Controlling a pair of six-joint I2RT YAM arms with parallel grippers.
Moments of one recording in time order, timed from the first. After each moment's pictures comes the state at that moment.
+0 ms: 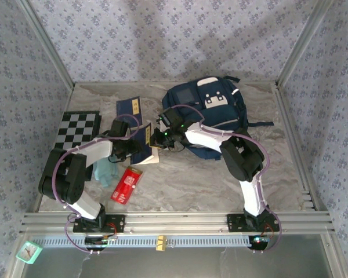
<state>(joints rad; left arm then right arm) -0.30 1.57 0.80 -0.35 0.14 -0.65 0.76 2.04 1.47 -0.32 -0.46 0.81</state>
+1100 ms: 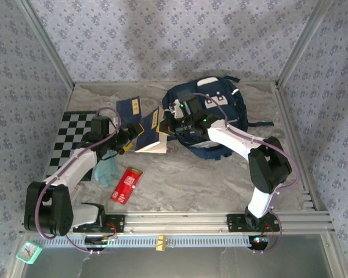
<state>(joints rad) -0.18 1.25 0.73 -0.18 0.56 -0.92 0.64 1.76 1.32 -0.19 -0.62 0.88</state>
